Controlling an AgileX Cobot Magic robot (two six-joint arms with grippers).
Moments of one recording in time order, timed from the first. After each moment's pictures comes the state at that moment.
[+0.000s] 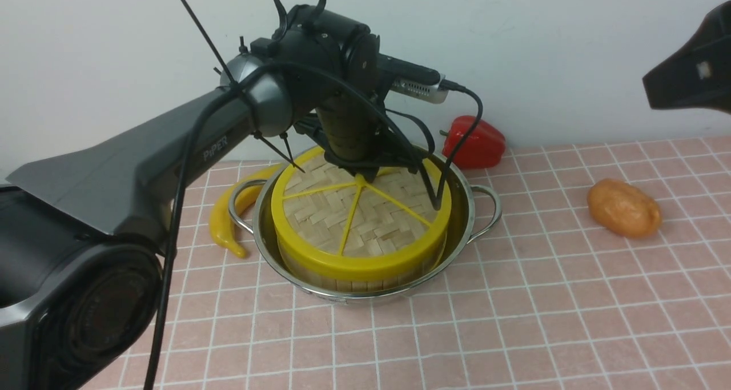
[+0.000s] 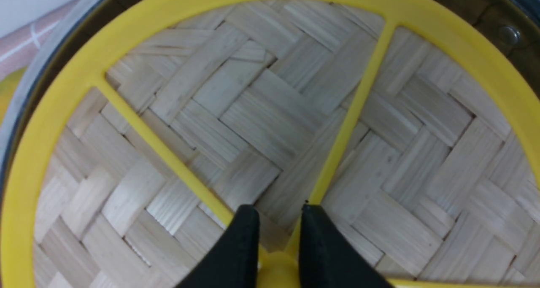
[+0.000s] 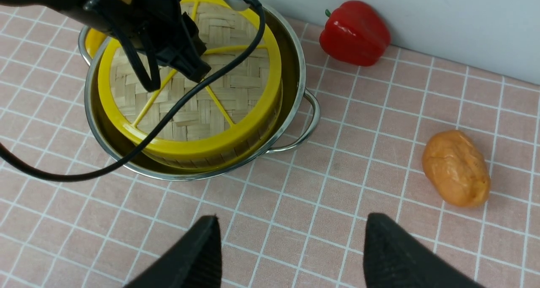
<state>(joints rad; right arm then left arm) 0.44 1.16 -1.46 0.02 1.23 0.18 -0.50 2.20 -1.99 0.15 1.07 -0.11</state>
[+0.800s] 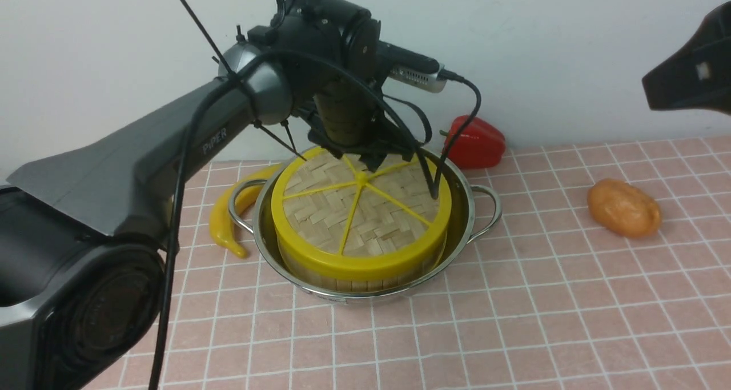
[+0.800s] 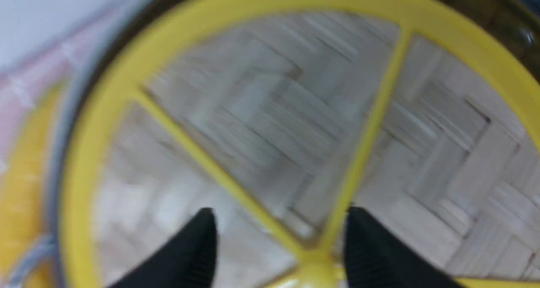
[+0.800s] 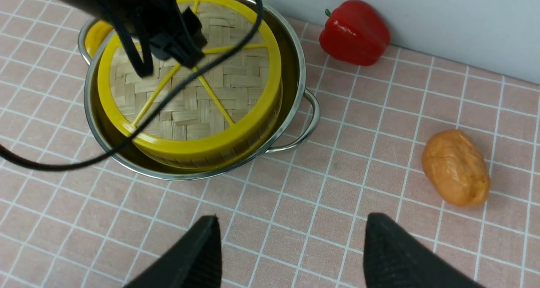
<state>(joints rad) 0.44 1.16 -1.45 0.02 1.23 0.18 -0.50 2.21 -2.11 0.23 1.16 -0.09</state>
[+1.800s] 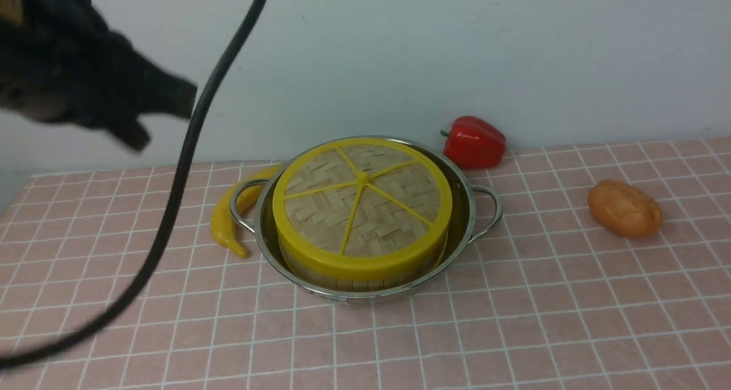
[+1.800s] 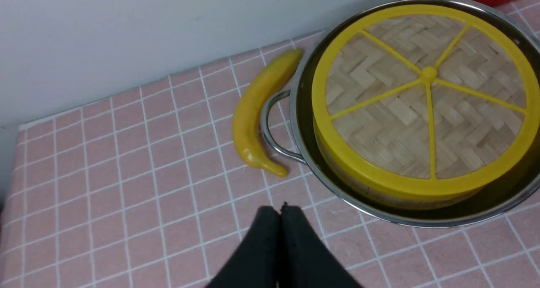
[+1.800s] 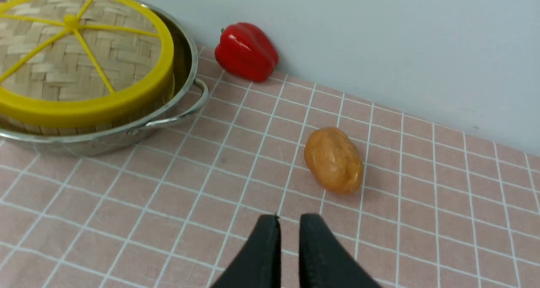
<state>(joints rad) 0.44 0.52 -0.67 -0.31 0.84 0.26 -0.50 1.14 -1.27 0.39 1.05 -0.28</state>
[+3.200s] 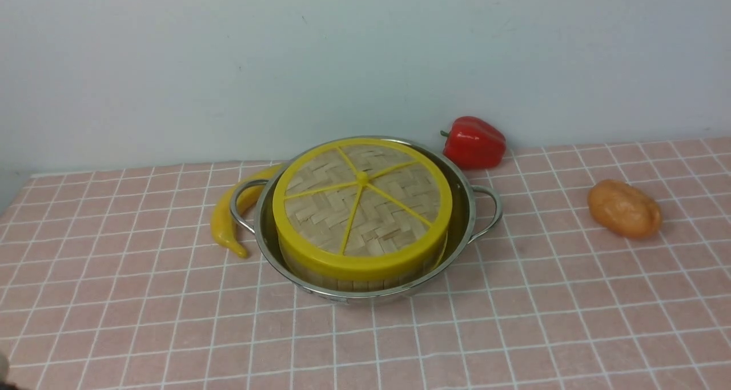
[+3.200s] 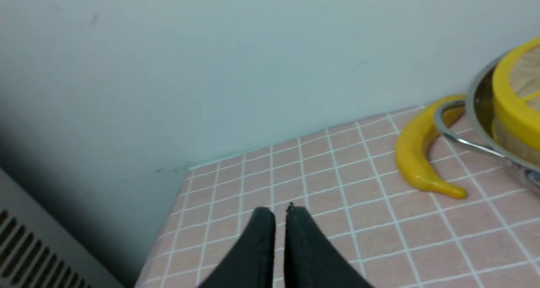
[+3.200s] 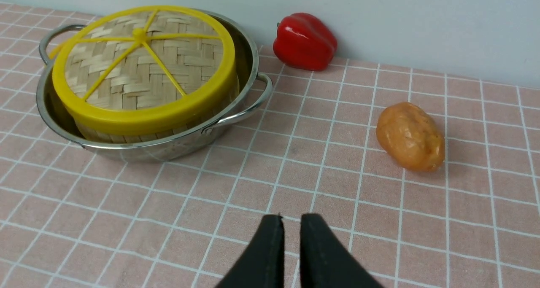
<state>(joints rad) 0.44 0.48 -0.63 -0.13 0.80 0.31 0.06 0.23 -0.18 0.53 0.24 -0.19</state>
